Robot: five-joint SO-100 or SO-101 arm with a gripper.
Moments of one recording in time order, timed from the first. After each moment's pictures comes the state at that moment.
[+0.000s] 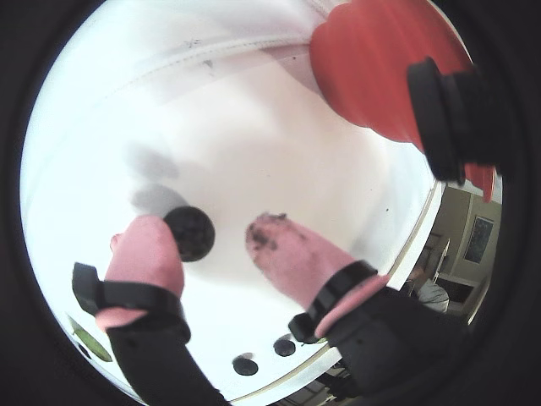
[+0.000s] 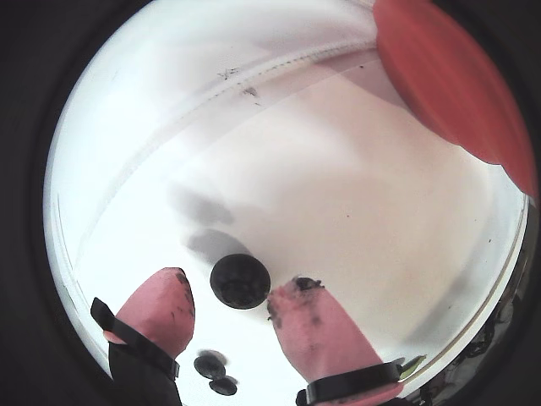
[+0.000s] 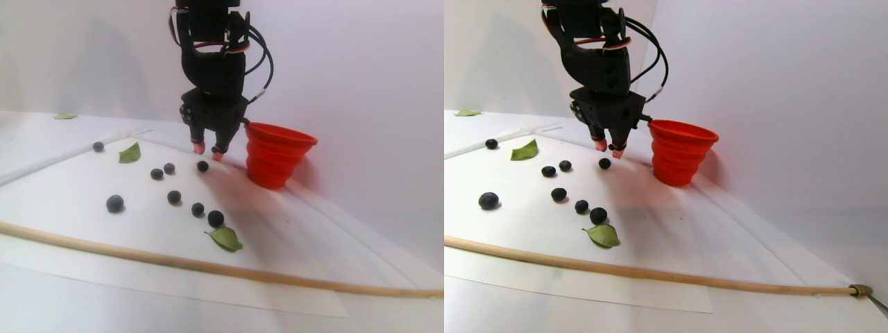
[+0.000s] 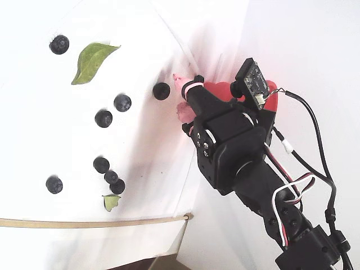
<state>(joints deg) 2.6 72.4 106.2 -5.4 -60.3</state>
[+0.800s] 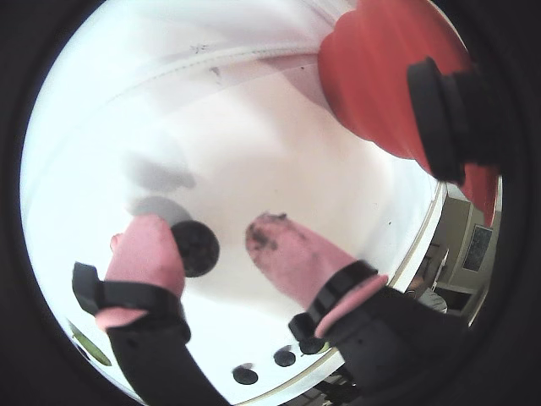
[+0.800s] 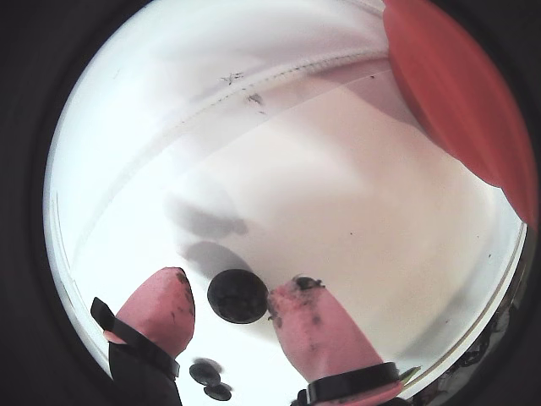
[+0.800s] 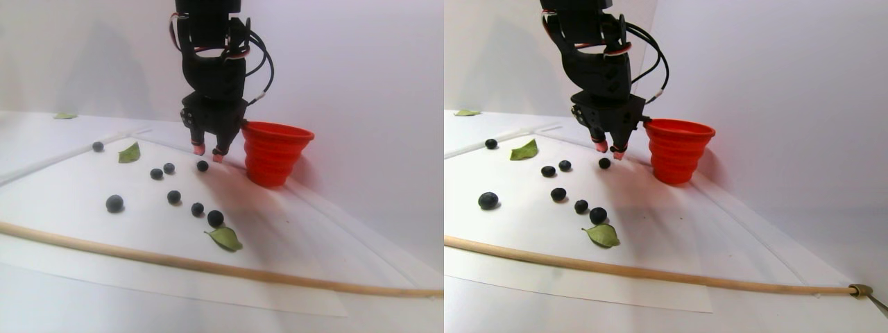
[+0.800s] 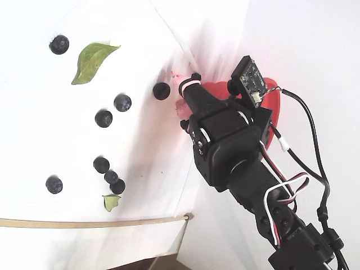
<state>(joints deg) 2.6 71.4 106.1 -6.3 -62.7</state>
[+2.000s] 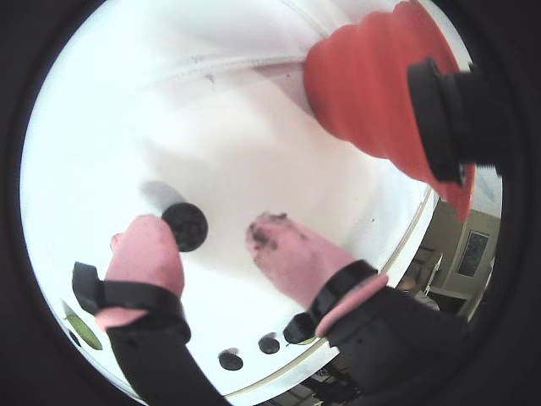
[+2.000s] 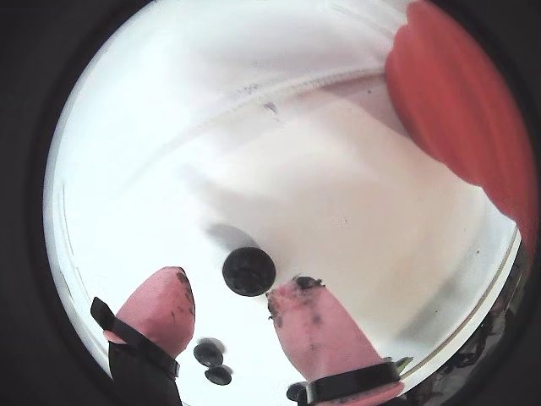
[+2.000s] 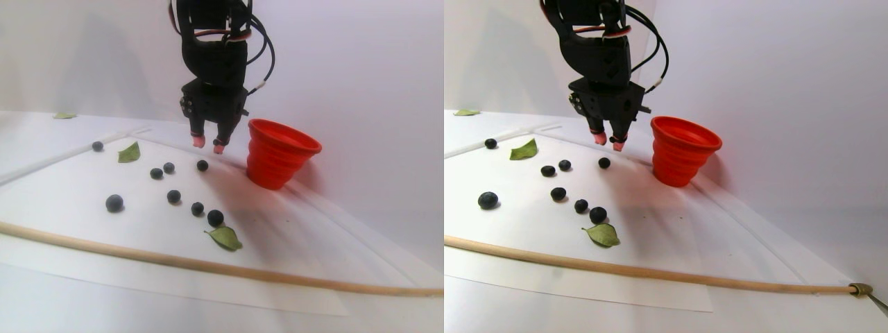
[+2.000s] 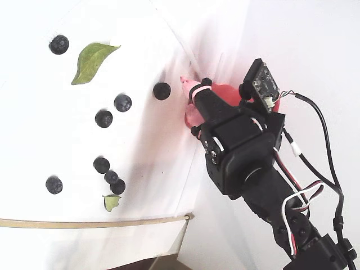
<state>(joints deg) 2.7 77.3 109.9 -5.7 -64.1</state>
